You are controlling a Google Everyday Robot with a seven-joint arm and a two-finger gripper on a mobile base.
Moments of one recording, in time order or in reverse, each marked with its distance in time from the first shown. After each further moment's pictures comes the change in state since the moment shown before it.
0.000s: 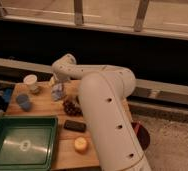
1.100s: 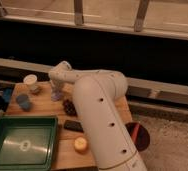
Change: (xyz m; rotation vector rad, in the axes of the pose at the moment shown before) arm 0.020 0.022 0.033 -0.016 0.009 -0.019
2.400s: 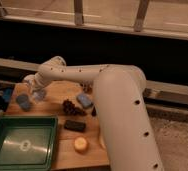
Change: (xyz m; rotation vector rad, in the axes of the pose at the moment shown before) arm 0.005 0.141 -0.113 -0.324 -0.102 -0.306
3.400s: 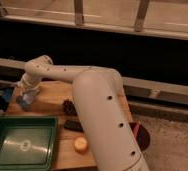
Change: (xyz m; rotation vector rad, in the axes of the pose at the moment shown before) arm -0.027 0.030 0.060 -0.029 0.070 -0.127
